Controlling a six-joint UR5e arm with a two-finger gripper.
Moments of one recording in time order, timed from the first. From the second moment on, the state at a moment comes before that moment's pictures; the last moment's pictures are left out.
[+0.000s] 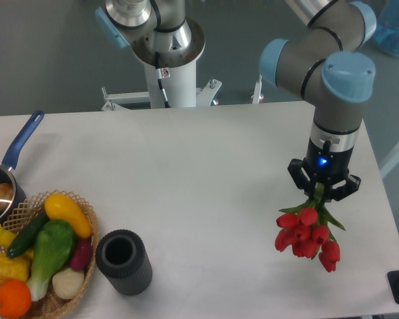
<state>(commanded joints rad) 2.71 -1.97 -1.46 -1.00 1.40 1.16</state>
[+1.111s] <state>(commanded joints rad) 2.65 -1.84 -1.56 -0.84 0.74 0.81</state>
